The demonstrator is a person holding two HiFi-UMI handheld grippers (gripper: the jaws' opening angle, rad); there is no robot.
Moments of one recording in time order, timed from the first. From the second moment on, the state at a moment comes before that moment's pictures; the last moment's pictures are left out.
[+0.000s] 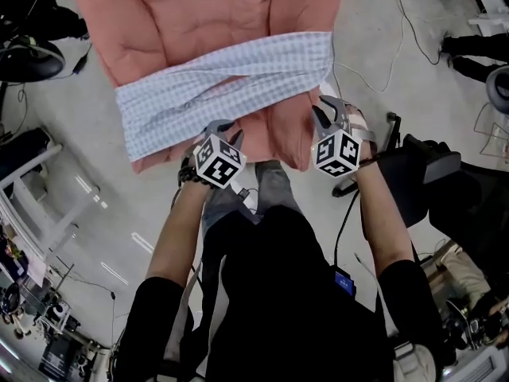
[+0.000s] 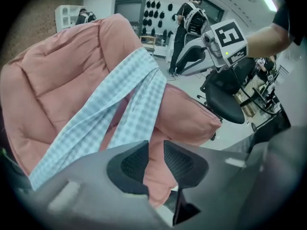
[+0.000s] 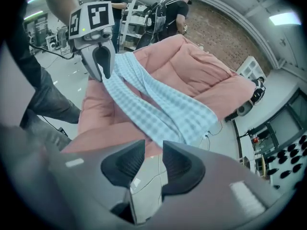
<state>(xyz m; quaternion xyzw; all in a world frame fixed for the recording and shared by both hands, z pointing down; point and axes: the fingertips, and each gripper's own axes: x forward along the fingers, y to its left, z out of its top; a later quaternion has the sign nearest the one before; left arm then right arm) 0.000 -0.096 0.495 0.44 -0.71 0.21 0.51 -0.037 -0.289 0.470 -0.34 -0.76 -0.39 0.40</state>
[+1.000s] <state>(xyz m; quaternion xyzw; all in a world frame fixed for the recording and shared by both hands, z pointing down) -0.051 -0.181 0.569 0.43 -0.71 0.36 0.42 -0.087 -0.375 0.541 -0.26 -0.80 -0.41 0.35</state>
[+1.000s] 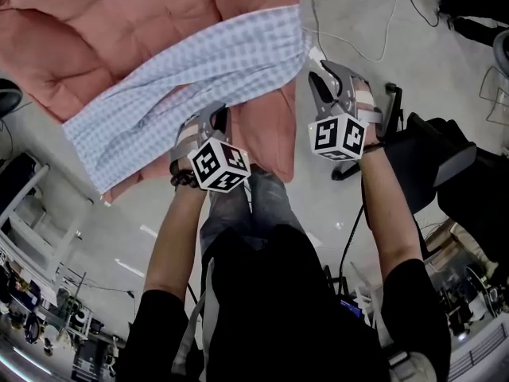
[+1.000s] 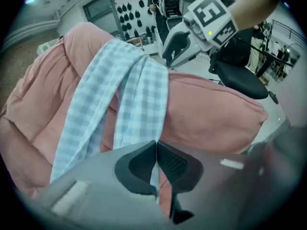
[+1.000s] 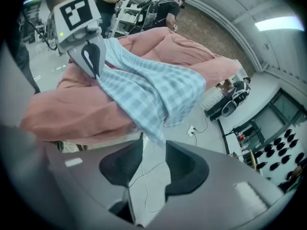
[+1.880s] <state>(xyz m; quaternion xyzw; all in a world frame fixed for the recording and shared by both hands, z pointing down) -0.017 -0.183 0.529 0.49 -0.73 0.25 0.42 -0.075 -0.406 0.557 -0.22 -0.78 -0.48 0.34</state>
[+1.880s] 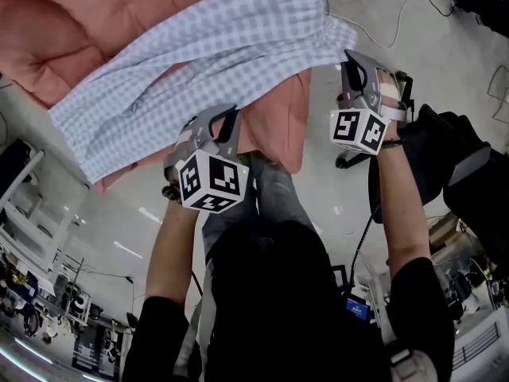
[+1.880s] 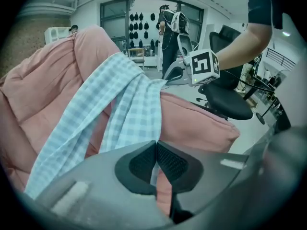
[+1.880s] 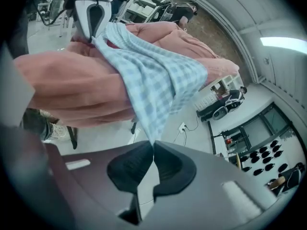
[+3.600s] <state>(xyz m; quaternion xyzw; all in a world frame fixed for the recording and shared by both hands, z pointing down) 0.145 -0.178 0.512 0.62 -0.62 0.28 0.40 0.191 -0.423 0.585 -0.18 -0.76 -0.38 0.50</state>
